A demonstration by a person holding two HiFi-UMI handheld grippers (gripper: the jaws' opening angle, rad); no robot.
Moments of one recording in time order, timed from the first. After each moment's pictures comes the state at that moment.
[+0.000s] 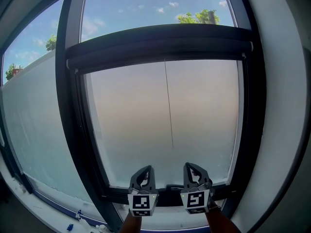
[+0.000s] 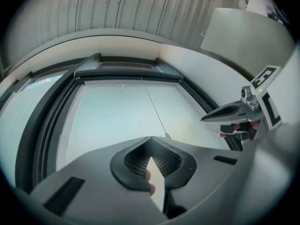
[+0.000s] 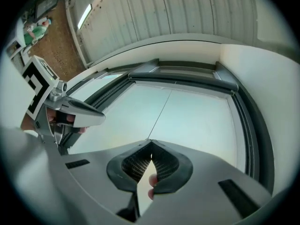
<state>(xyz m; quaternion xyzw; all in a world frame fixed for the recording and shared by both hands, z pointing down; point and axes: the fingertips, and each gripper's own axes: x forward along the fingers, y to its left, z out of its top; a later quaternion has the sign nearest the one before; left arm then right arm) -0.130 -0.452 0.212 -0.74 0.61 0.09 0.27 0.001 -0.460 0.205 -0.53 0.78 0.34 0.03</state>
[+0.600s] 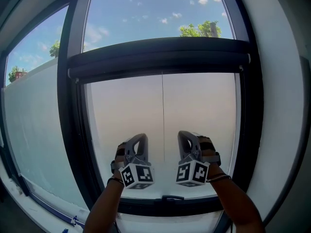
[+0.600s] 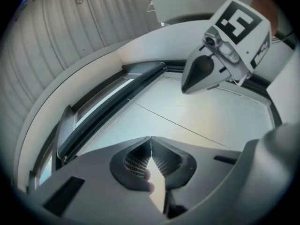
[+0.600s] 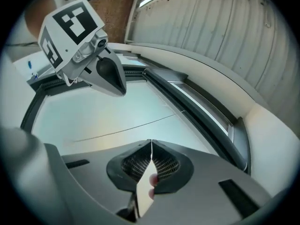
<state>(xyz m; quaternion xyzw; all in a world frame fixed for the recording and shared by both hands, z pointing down) -0.124 -0.487 0.053 -0.57 0.63 -0.12 0.51 -0.014 -0.492 0.046 -0.53 0.61 0.58 -0.10</state>
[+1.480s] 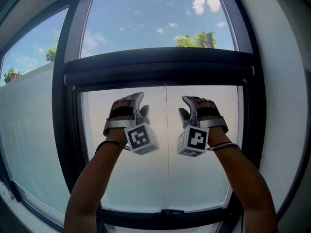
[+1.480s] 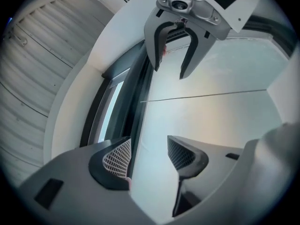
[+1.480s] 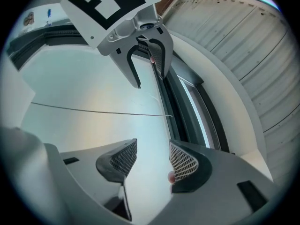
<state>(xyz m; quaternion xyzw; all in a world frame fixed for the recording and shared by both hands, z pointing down) -0.132 -0.533 -0.117 -0.38 0.63 -0.28 0.62 -0.024 -0.537 -0.102 -0.55 0.44 0.67 -0.22</state>
